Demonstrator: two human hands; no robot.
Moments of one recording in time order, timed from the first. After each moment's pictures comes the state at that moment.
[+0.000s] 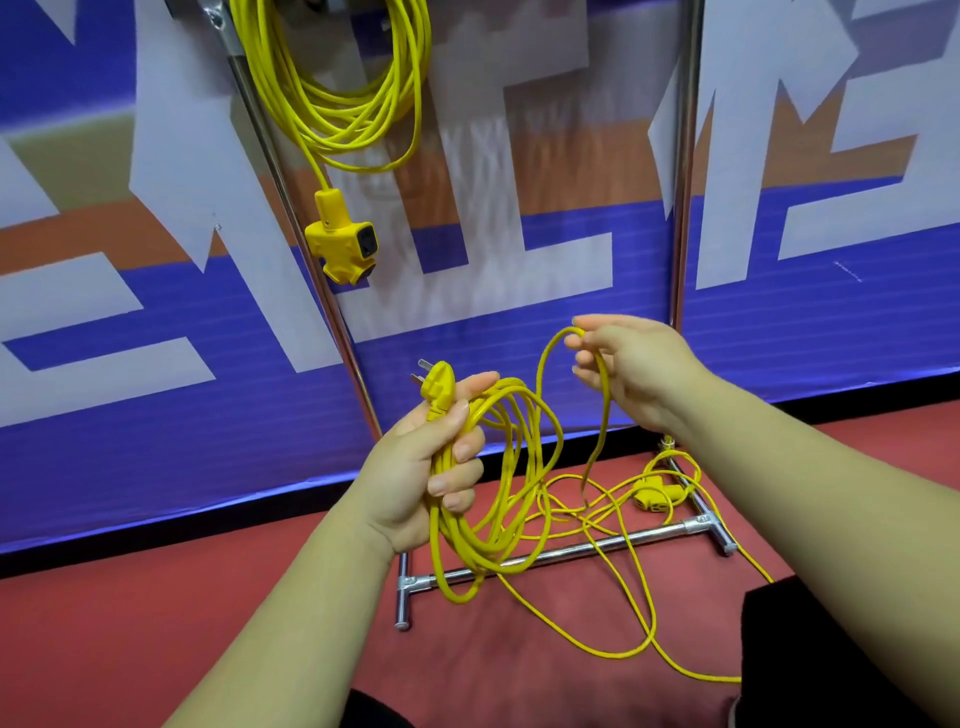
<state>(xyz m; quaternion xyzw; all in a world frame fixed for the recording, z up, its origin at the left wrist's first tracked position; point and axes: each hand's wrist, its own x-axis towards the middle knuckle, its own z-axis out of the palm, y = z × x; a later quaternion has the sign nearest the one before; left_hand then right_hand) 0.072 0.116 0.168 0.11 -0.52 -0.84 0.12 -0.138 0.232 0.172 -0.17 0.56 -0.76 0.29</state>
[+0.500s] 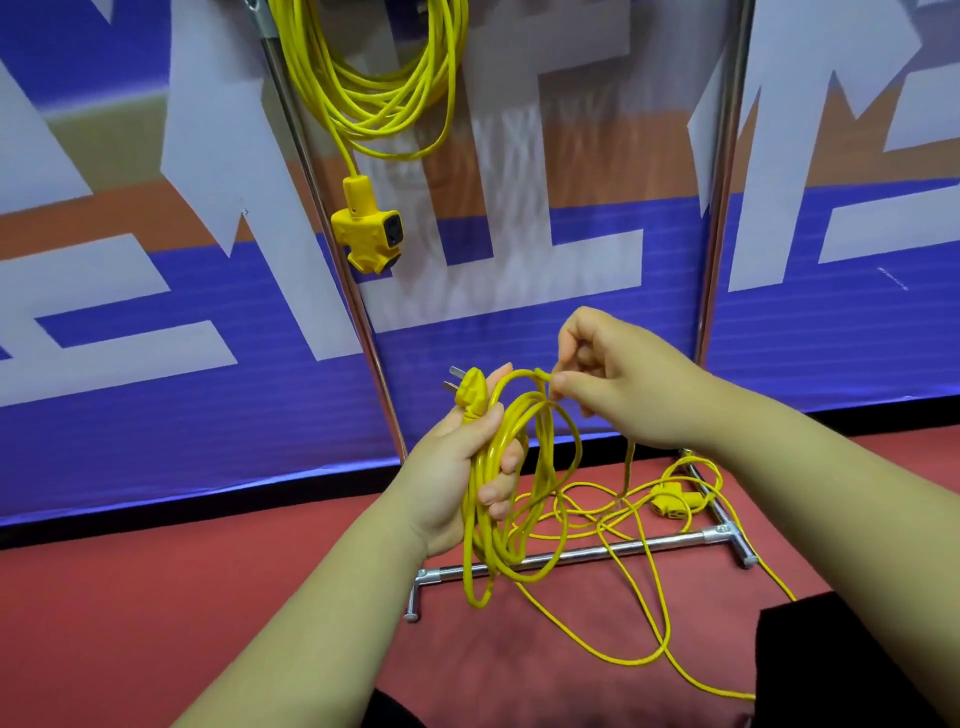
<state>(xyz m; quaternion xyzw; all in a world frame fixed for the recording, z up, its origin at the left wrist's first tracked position) 0.065 0.123 0.159 0.14 -0.56 -0.81 0.11 -0.106 0.242 0.191 -0.57 0.69 -0.43 0.10</state>
